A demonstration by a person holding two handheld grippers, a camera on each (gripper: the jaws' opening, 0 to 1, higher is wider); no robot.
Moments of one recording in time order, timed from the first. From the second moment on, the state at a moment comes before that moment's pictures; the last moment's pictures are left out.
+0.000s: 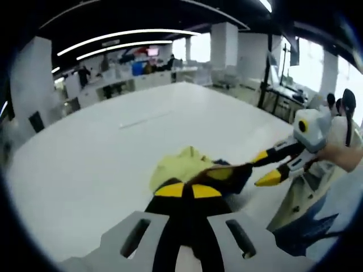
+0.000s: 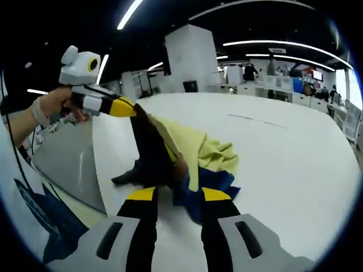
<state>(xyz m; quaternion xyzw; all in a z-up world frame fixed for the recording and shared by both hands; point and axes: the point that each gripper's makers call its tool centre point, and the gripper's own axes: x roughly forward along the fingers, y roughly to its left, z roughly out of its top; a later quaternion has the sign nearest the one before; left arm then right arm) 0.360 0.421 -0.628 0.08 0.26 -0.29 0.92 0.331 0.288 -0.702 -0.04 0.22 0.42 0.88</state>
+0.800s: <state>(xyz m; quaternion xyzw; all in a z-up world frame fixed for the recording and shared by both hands) 0.360 0.436 -0.612 0.08 0.25 -0.28 0.92 0.326 0.311 -0.735 -0.10 0.22 0.43 0.87</state>
